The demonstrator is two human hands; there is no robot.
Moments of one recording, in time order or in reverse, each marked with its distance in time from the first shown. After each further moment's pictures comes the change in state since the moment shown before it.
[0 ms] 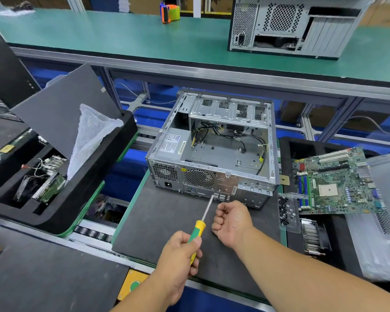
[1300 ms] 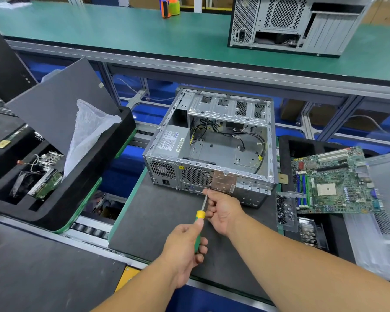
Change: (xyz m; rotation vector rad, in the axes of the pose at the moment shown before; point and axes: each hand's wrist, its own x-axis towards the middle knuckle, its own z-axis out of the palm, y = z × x) left_hand 0.018 0.012 0.025 -0.156 0.037 -0.119; right_hand 0.017 -0.005 0.022 -0.178 -0.017 -0.128
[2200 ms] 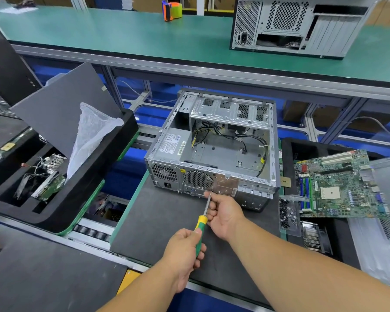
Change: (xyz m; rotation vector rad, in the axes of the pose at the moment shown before) left_hand -0.003 0.002 -0.001 0.187 0.054 0.057; right_hand 0.002 0.000 0.001 0.076 -0.046 0.075
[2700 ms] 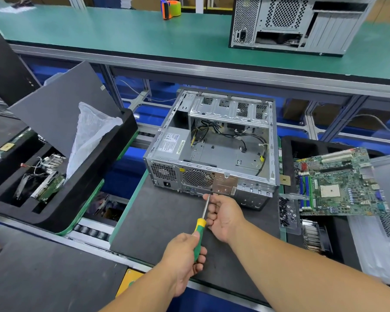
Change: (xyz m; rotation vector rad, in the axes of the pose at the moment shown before) left_hand 0.000 -0.009 -0.002 -0.060 -0.018 -0.079; right_hand -0.001 0.005 -0.008 -0.052 0.000 0.000
